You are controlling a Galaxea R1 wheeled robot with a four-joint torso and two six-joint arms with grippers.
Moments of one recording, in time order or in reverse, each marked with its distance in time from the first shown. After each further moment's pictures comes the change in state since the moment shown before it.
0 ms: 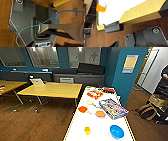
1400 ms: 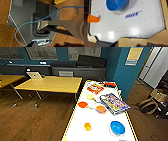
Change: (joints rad) left arm -0.016 0.013 -0.004 -0.007 -0.007 -0.003; right arm 0.406 0.047 -0.160 0.015 -0.348 0.096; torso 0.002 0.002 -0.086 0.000
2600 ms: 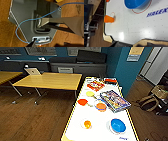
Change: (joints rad) left arm -0.005 0.003 -0.007 -0.004 -0.004 0.000; right arm 0.020 0.018 0.160 -0.001 0.151 -0.011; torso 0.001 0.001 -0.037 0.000
